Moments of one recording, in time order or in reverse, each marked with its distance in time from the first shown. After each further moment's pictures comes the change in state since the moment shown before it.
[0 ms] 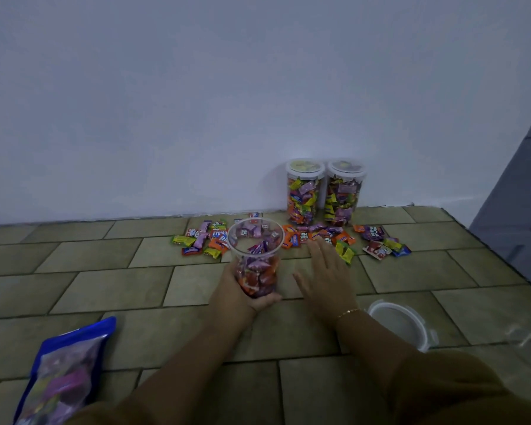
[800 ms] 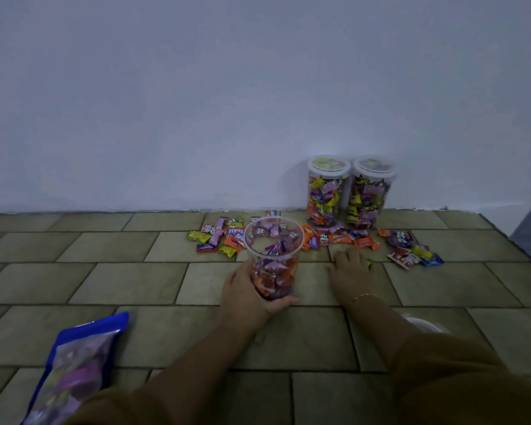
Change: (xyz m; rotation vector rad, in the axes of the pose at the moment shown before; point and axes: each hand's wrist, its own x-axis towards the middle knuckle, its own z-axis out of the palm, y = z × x) left_hand 0.016 -0.015 0.006 0.111 0.045 0.030; right_hand 0.043 0.022 0.029 -0.113 -0.314 0.265
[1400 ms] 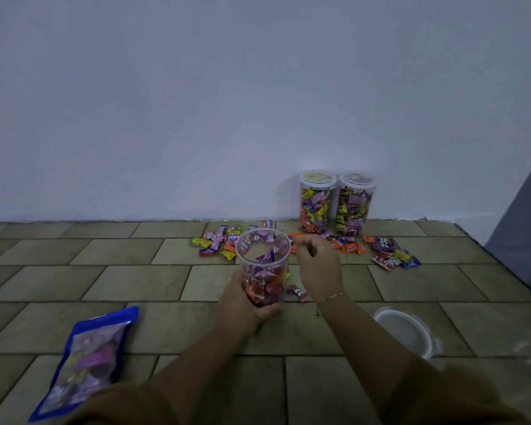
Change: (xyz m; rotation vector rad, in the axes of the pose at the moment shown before) left_hand -0.029 0.004 -0.013 -0.097 -0.026 -0.016; right_hand -0.071 -0.067 -0.071 0.956 0.290 -0.118
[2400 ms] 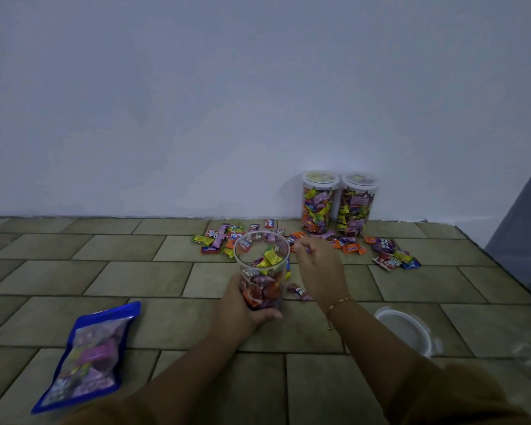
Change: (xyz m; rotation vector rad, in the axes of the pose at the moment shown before) left_hand -0.013 -0.003 -0.009 -0.050 -0.047 0.010; right_hand -0.003 0.006 -0.006 -0.195 -0.086 -0.178
